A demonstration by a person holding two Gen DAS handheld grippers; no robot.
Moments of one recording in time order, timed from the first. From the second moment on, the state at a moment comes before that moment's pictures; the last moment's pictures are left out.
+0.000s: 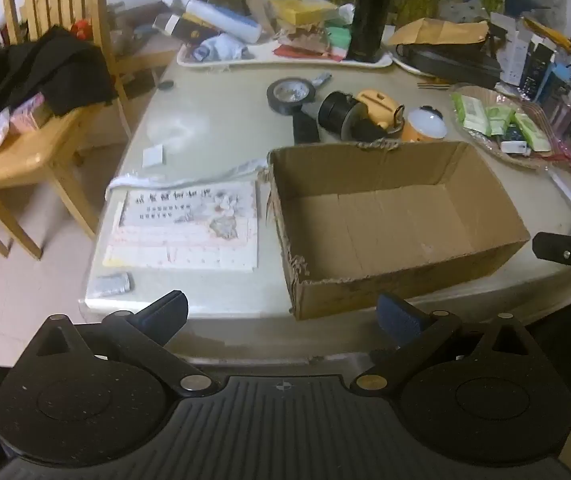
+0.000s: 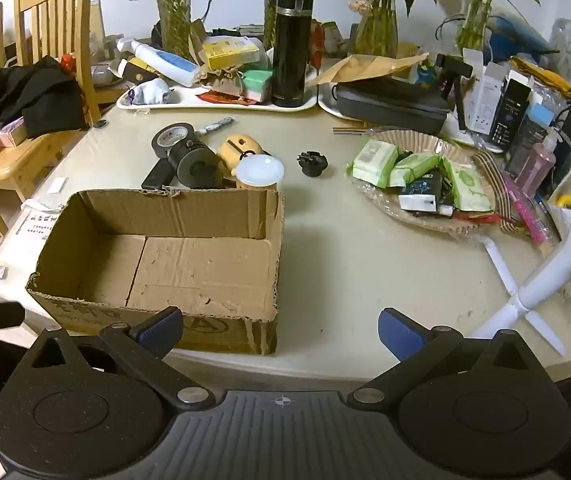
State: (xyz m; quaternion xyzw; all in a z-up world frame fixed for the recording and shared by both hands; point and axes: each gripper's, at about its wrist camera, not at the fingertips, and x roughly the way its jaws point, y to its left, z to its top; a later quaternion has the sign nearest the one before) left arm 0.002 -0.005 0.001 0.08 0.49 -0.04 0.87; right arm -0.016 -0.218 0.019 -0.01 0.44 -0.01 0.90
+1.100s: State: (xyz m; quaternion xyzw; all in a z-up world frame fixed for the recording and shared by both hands) left arm 0.002 0.004 0.001 0.02 0.49 -0.08 0.87; right arm -0.004 -0.184 -0.001 -0.03 0.49 0.02 0.87
